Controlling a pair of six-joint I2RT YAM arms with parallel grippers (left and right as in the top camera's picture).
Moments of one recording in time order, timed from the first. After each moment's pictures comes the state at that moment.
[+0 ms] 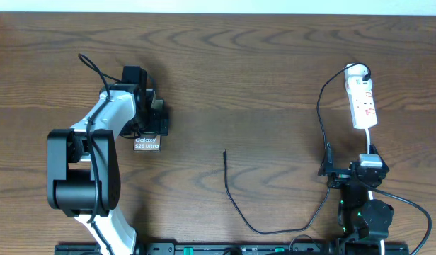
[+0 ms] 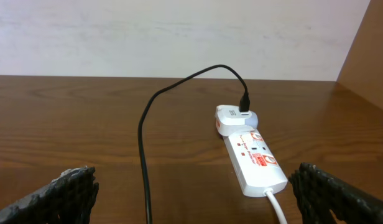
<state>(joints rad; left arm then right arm) -0.03 1.92 1.18 -0.76 0.00 -0.03 -0.07 0.02 0.01 -0.07 0.00 -0.03</state>
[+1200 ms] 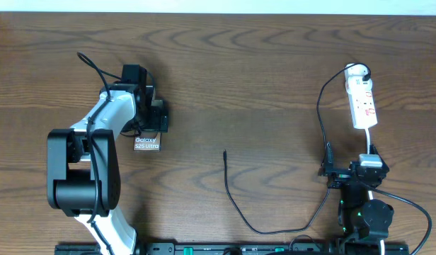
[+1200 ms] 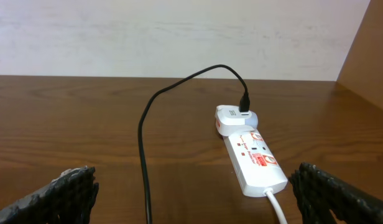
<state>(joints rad) -0.03 1.92 1.18 -0.71 0.00 -0.03 -0.07 0.02 0.01 -0.07 0.00 -0.03</state>
